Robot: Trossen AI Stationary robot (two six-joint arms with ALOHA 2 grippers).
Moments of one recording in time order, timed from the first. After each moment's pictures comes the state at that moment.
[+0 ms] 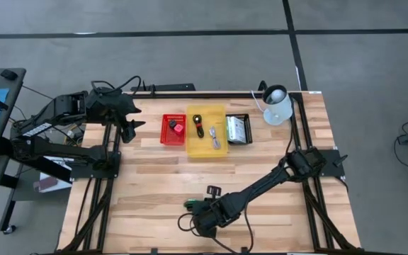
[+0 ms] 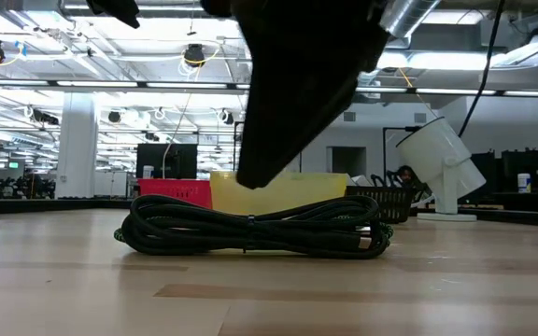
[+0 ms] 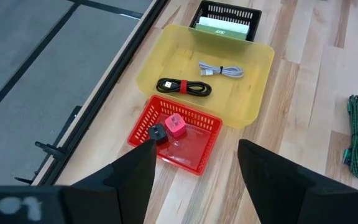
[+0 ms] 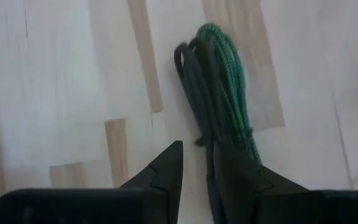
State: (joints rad) left arm 0.27 0.93 1.34 -1.16 -0.14 -0.05; right arm 0.52 2.28 1.86 -0.82 0.26 0.58
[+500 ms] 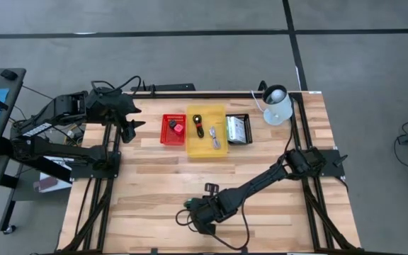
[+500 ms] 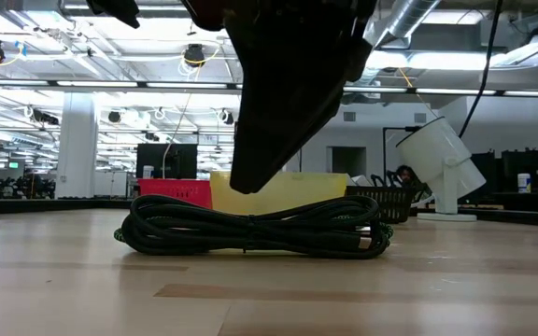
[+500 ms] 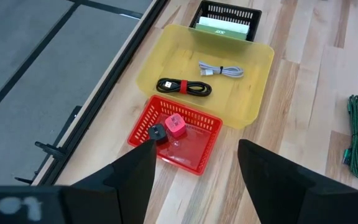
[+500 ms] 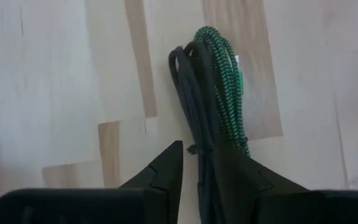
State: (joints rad) left arm 0.27 0.93 1.34 -1.16 -0.14 -0.05; right arm 0.48 2.28 1.86 -0.81 0.21 0.52
